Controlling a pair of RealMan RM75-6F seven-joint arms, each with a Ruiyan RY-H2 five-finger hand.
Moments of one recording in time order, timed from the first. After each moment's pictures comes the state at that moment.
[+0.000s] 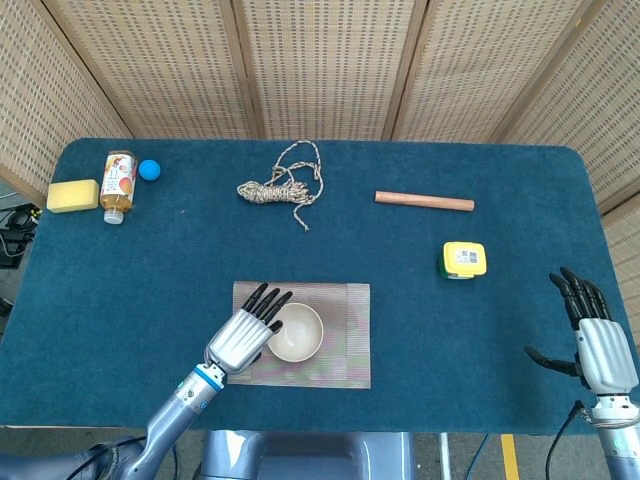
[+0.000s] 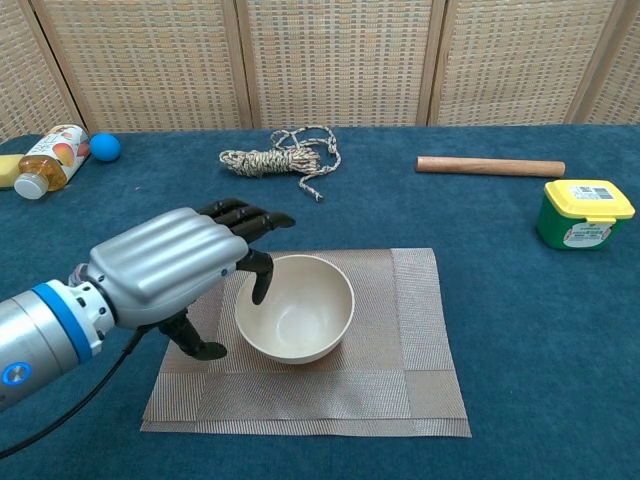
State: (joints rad) left arm -0.51 -1.74 -0.11 -1.54 1.52 1.02 0.72; right arm 0.11 -1.09 0.09 -1.64 -1.50 1.47 0.26
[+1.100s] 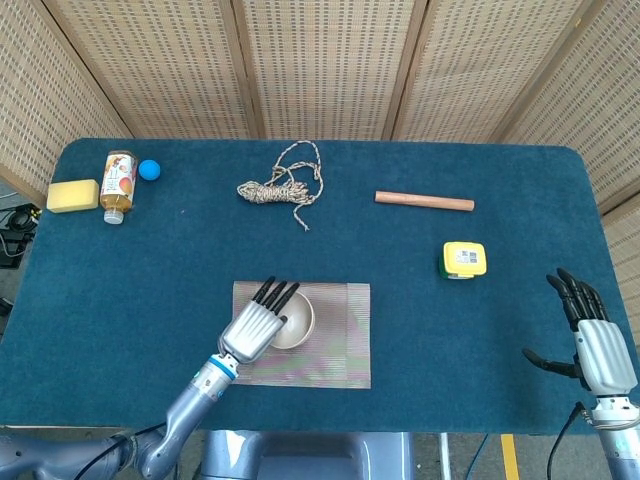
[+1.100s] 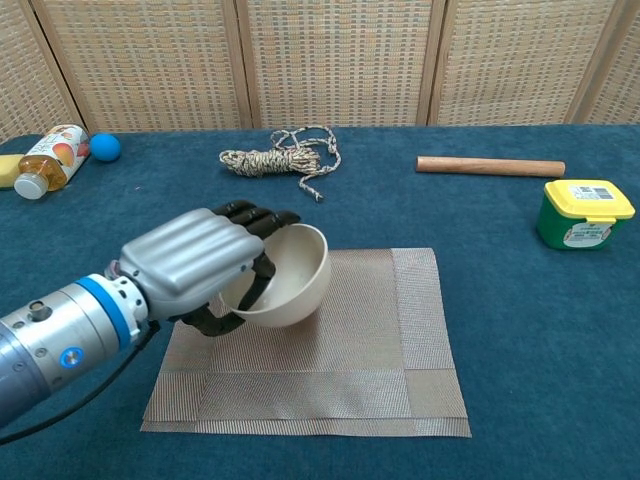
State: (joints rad) left arm -0.58 -1.79 -0.11 -1.46 1.40 1.05 0.76; right arm 0.11 -1.08 0.08 -1.65 -1.52 1.47 0.30
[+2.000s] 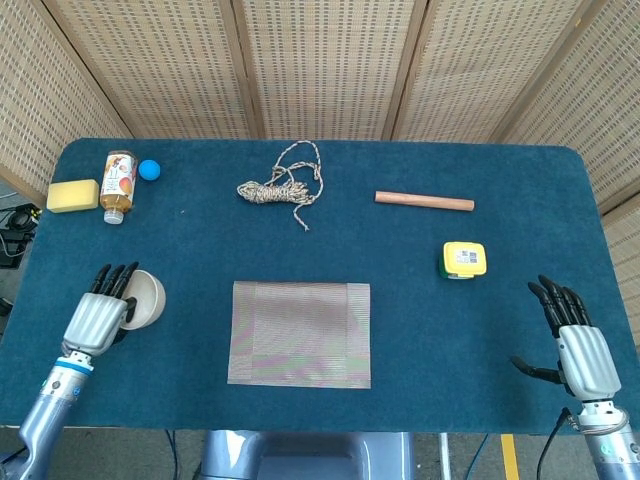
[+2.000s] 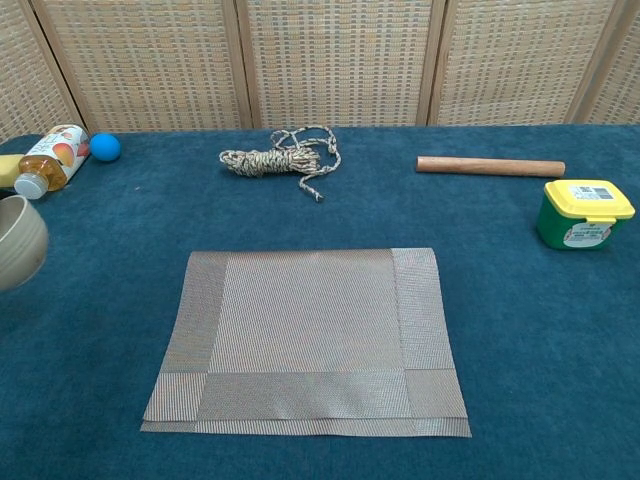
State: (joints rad) left arm -0.33 -1.43 0.03 -1.24 1.44 1.25 0.23; right arm 0.11 -1.10 0.05 -1.67 -1.55 1.46 0.21
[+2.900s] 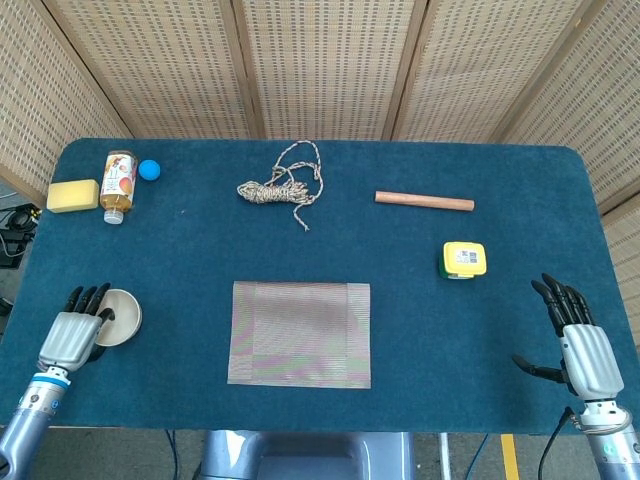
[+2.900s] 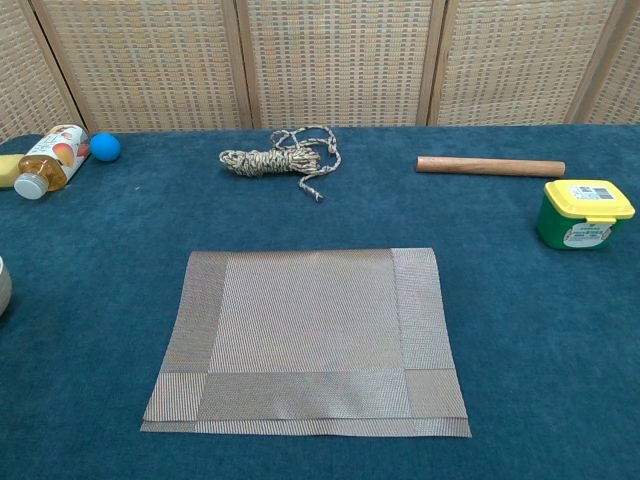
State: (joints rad) left arm -0.27 -1.43 0.05 -1.15 1.39 1.17 0.20; right arm 0.11 -1.10 0.06 -1.67 -1.56 1.48 0.24
